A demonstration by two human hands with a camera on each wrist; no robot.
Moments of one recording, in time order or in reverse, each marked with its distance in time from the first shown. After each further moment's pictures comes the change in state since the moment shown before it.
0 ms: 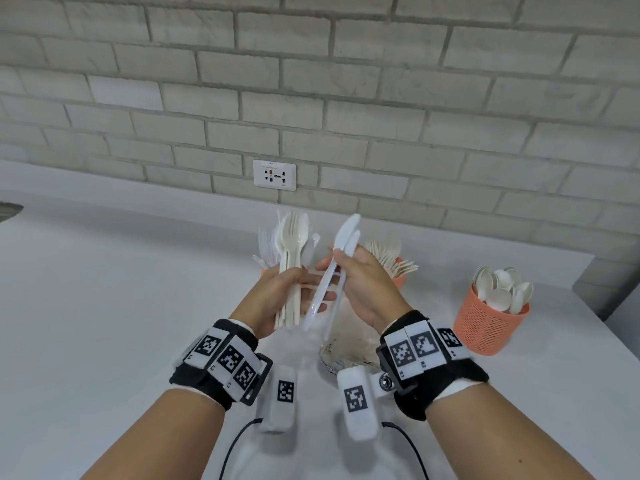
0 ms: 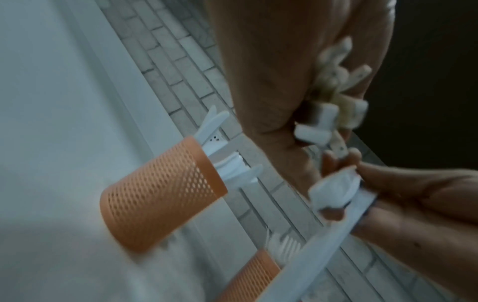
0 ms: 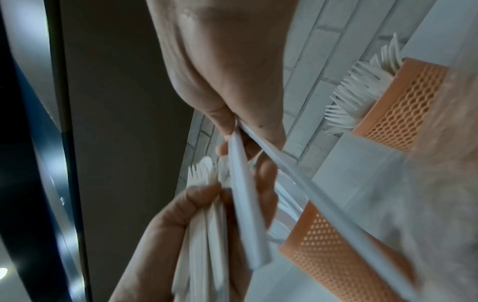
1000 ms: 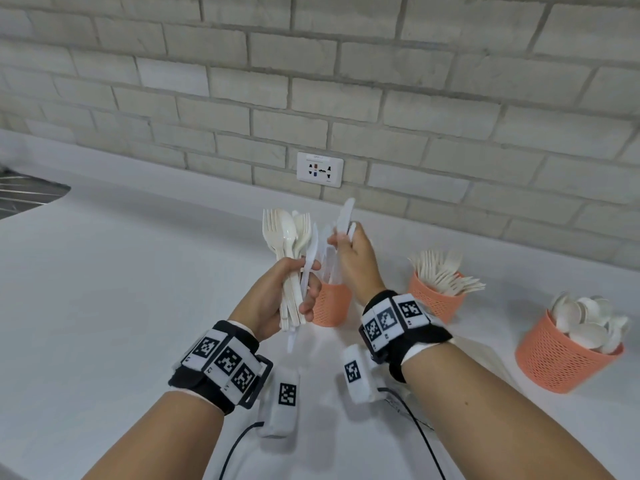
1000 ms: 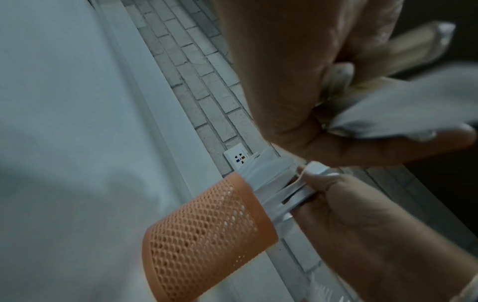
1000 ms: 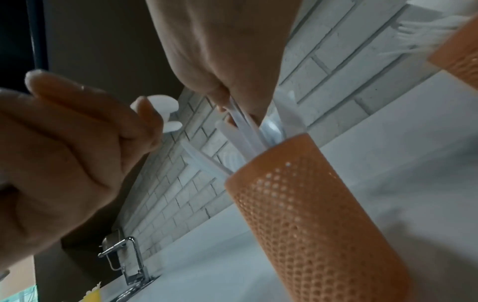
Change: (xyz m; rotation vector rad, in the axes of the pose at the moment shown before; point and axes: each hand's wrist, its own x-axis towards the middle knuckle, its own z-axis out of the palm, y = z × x) left_hand 0.006 0.009 -0.073 -0.234 -0.022 0.052; right_hand 0.097 0.050 0.062 -0.423 0.087 -0.231
